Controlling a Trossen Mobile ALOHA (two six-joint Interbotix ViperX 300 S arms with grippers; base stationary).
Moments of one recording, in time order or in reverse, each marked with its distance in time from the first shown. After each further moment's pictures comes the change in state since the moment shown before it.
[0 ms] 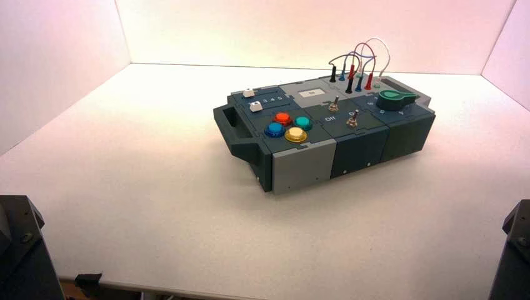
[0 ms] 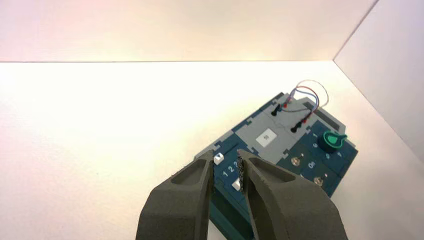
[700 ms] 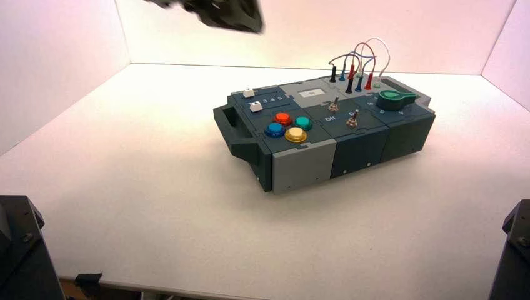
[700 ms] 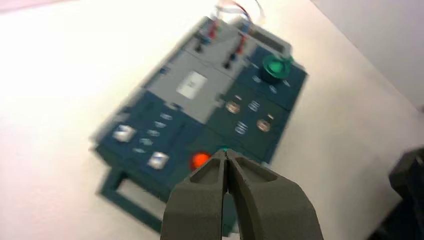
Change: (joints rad) left arm -0.216 0.443 -0.133 0.000 -0.160 0.006; right arm 0.000 -0.003 0.000 0.000 0.008 0.002
